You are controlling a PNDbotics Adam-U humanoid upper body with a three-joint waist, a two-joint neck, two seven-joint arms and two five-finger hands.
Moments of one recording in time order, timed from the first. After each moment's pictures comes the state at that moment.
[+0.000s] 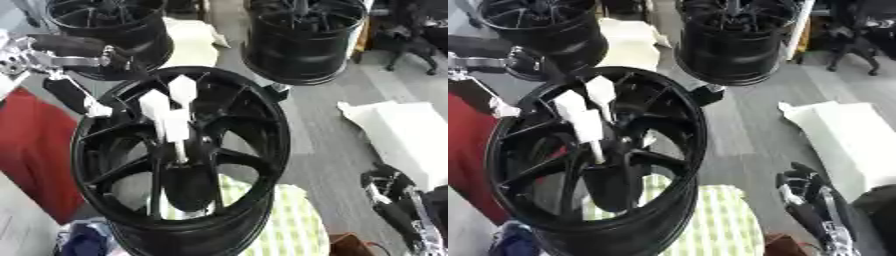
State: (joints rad) left arm -0.87 0.82 -0.57 -1.29 -0.30 -0.49 -0.63; right arm 0.03 -0.25 0.09 -1.47 0.02 -0.22 -0.14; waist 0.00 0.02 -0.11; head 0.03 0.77
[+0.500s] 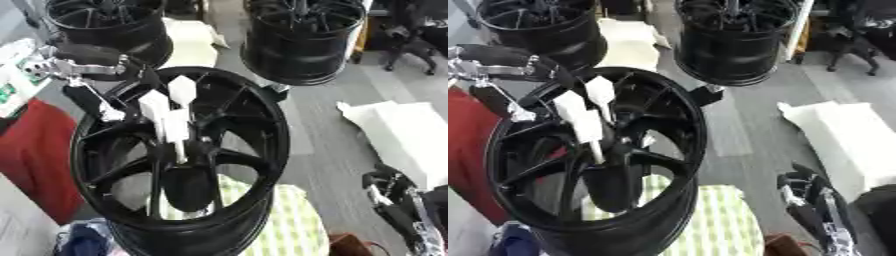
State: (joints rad) left arm -0.90 0.75 -0.59 -1.19 -0.36 -0.52 -0.60; right arm 0.03 -0.25 0.09 -1.46 0.02 -0.22 -0.14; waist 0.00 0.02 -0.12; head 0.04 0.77
